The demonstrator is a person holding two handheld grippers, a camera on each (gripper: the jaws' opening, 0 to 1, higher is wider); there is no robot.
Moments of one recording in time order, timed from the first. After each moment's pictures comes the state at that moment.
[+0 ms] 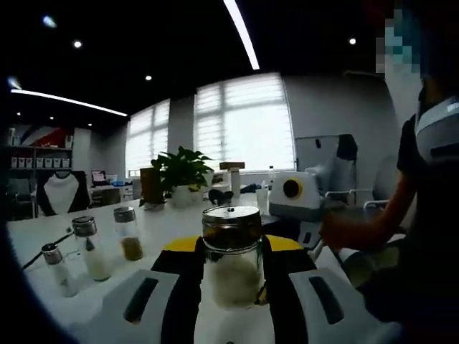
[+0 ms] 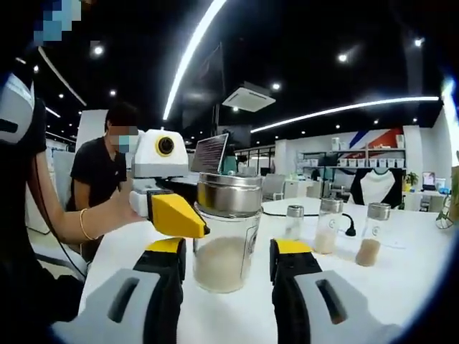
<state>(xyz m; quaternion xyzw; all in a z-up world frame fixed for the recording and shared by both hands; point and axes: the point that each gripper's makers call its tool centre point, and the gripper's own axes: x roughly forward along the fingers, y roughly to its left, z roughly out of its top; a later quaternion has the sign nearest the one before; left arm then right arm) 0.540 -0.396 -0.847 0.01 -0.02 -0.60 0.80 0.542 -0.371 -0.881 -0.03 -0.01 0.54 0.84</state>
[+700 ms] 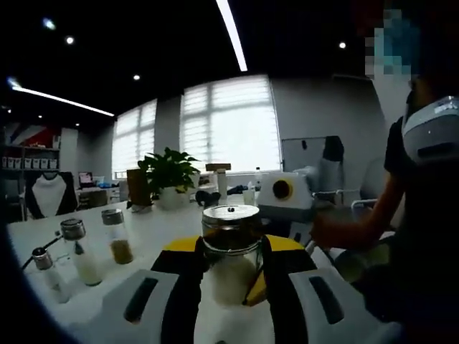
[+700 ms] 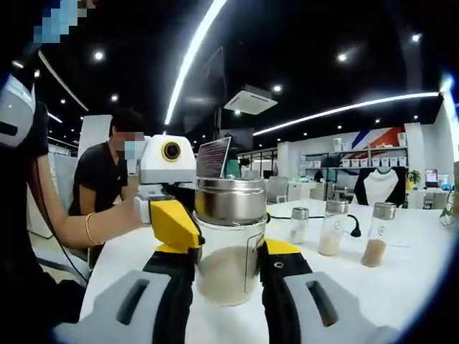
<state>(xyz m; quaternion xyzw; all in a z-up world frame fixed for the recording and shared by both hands) 0.530 -0.406 -0.847 0.01 -0.03 -0.62 0.78 0.543 -0.366 -0.876 -0.02 -0.02 0.53 0.85</state>
